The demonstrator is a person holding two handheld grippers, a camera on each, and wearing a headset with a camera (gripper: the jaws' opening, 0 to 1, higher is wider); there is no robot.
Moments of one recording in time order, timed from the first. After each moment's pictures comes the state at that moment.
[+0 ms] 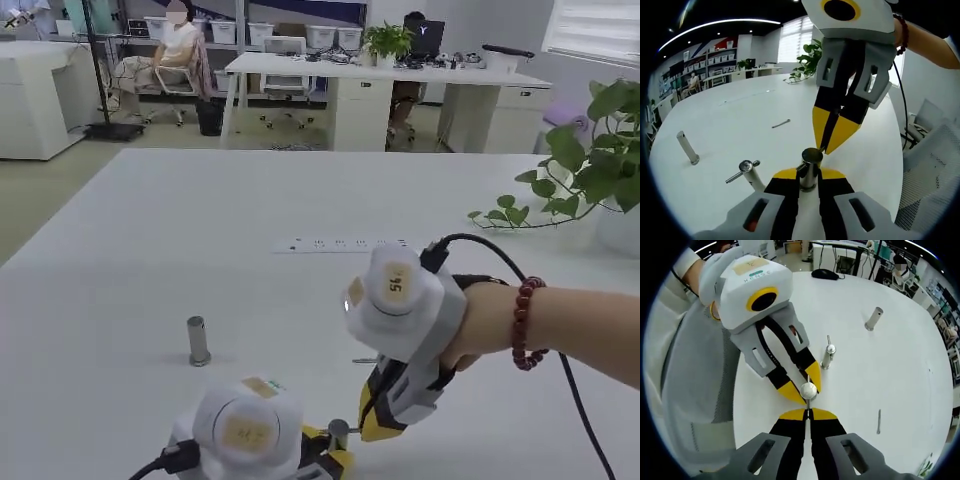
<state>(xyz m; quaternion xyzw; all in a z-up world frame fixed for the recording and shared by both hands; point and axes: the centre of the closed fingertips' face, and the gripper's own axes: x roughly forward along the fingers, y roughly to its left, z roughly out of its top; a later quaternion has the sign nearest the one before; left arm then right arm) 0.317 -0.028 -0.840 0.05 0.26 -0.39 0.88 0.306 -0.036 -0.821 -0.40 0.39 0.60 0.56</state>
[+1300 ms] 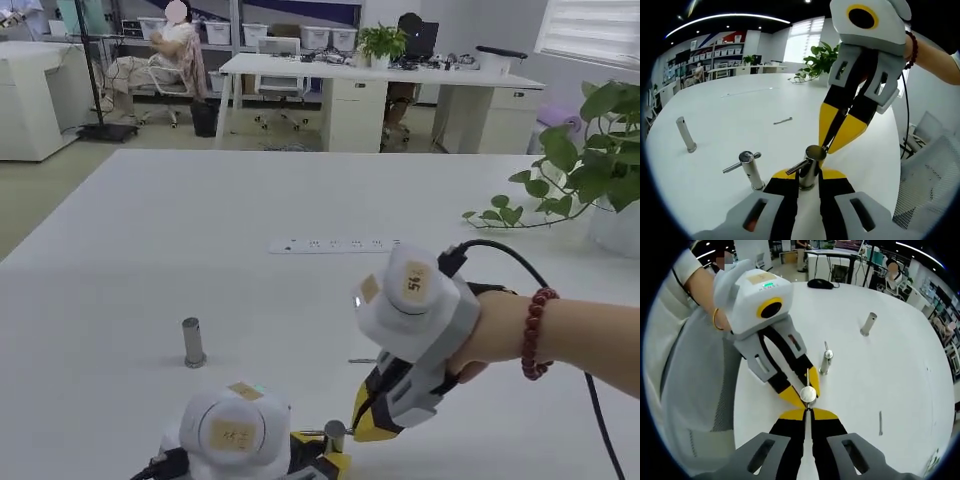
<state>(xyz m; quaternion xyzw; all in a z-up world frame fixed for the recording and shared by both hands) 0.315 -0.026 -0.844 0.00 0.27 -0.38 0.88 0.305 -0.032 -0.817 -0.37 0.37 0.61 0.59</state>
